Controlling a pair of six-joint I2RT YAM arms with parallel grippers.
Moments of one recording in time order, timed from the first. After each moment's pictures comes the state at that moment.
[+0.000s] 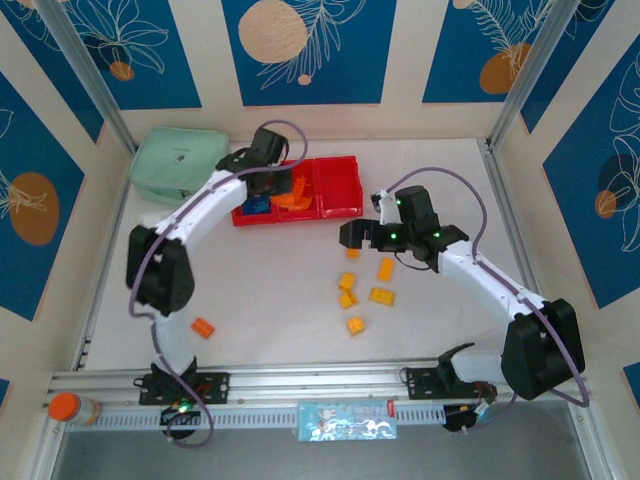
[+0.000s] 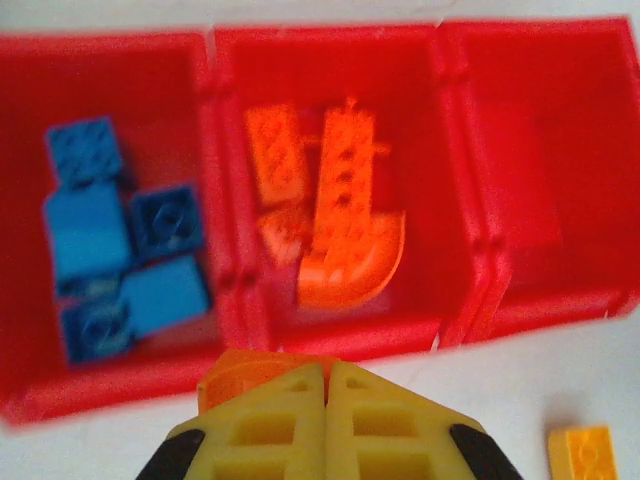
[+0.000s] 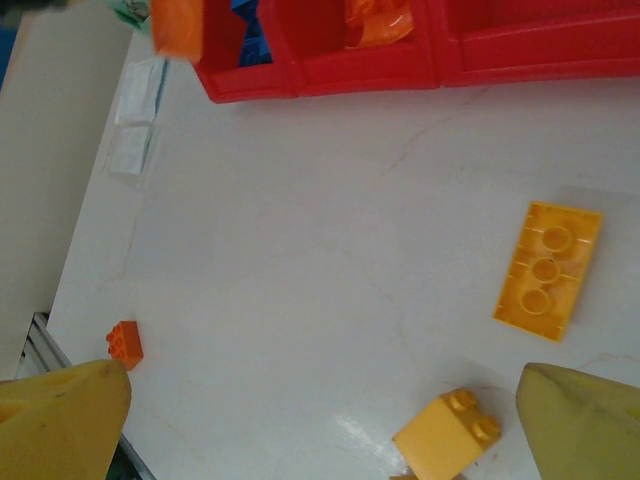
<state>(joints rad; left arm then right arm) -0.47 1.94 1.76 -0.73 -0.10 -0.41 0.39 1.28 0.89 -0.37 -0.49 0.45</state>
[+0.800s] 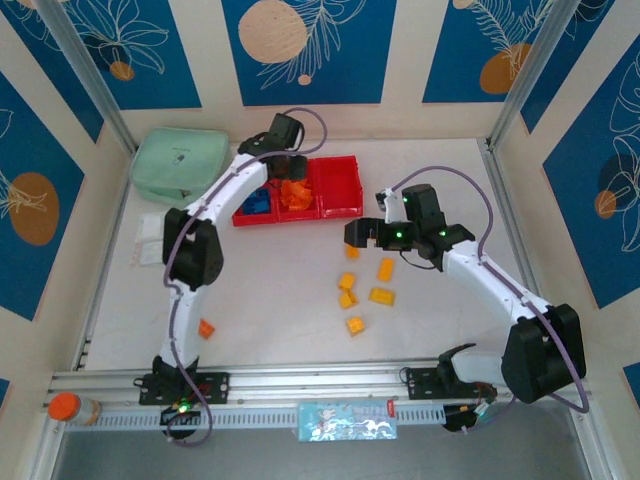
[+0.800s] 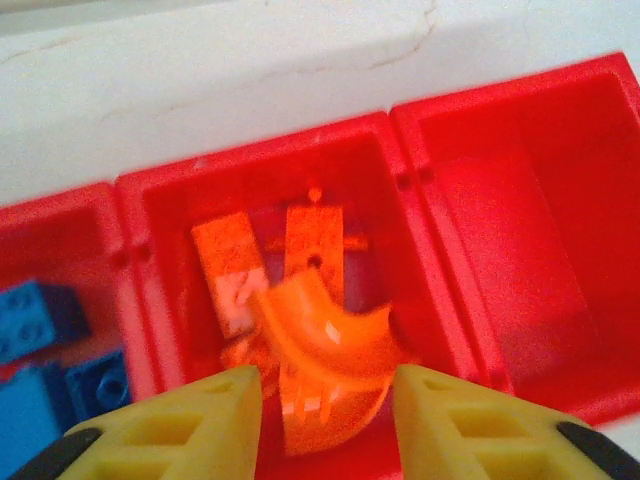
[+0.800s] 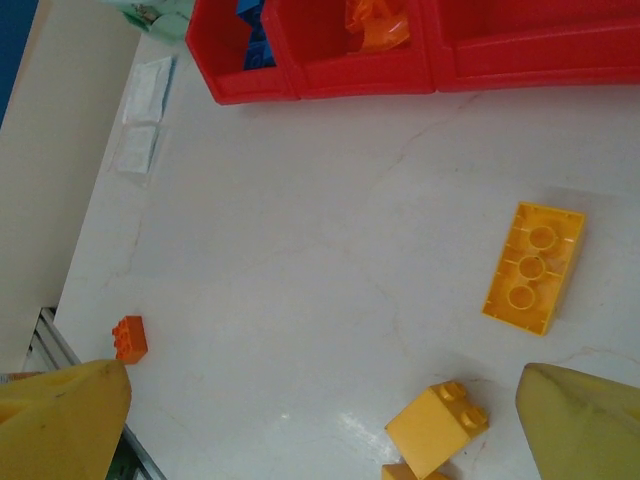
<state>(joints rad) -0.48 2.16 2.06 -0.81 -0.09 -0.26 0.37 1.27 0.90 -0.40 -0.53 0.41</state>
